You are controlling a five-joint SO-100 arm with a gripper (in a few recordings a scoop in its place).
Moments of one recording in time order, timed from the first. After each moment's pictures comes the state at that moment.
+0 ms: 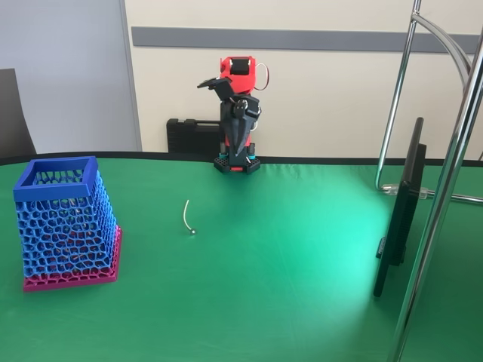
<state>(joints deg) -1.3 121.1 108.0 70.0 -49.1</state>
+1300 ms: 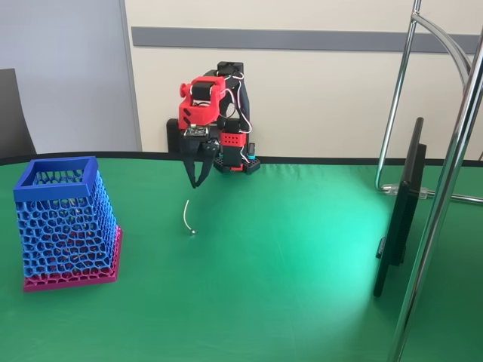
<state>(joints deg) 15.0 79.3 79.5 80.3 -104.6</state>
